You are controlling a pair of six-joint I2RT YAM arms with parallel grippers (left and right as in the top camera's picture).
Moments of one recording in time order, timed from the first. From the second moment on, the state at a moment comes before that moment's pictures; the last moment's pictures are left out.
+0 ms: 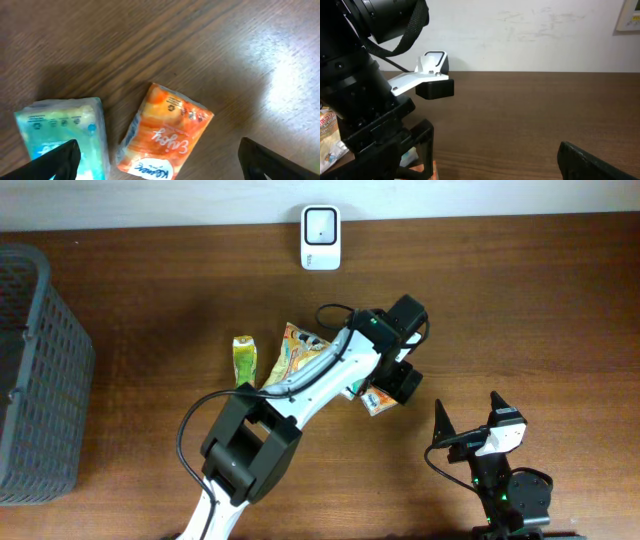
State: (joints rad) left arm -0.80 2.22 1.86 -0.98 0.10 -0.16; right arm 0.05 0.01 0.01 -0.07 -0.09 0.06
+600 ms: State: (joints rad) left arm 0.06 2.03 2.44 -1.48 0.06 0.10; right arm 0.05 0.01 0.01 -0.07 -0.09 0.06
